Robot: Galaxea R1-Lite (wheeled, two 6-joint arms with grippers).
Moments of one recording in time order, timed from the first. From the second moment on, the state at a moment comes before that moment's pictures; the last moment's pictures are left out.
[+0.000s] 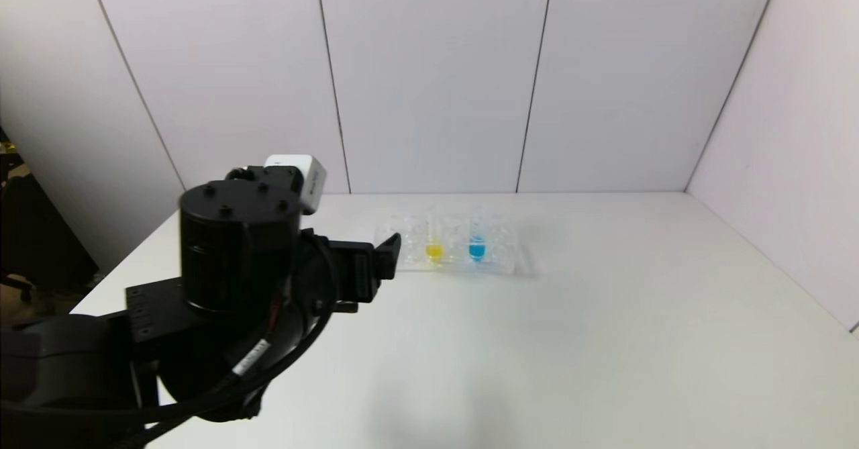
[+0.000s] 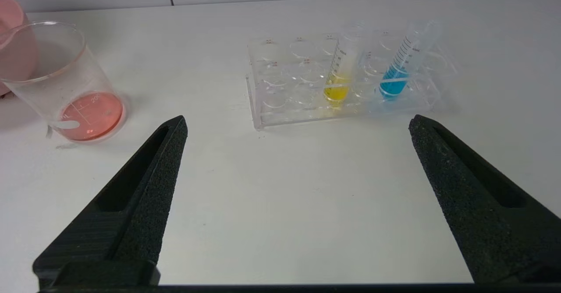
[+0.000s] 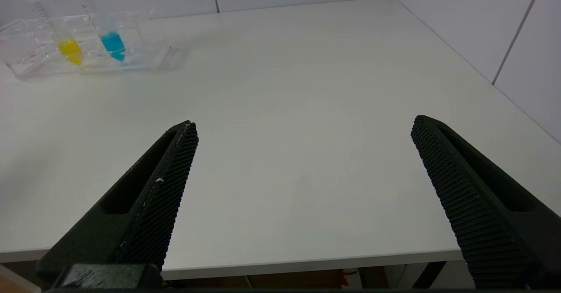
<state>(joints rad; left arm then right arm) -0.80 1.57 -0.73 -0.61 0.56 -0.27 0.00 0.00 0.00 0.00 -0.04 0.09</state>
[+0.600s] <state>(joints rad) -1.03 1.88 -1.08 -0.51 0.87 -0.31 0.00 0.00 0.00 0.00 -0.04 0.09</state>
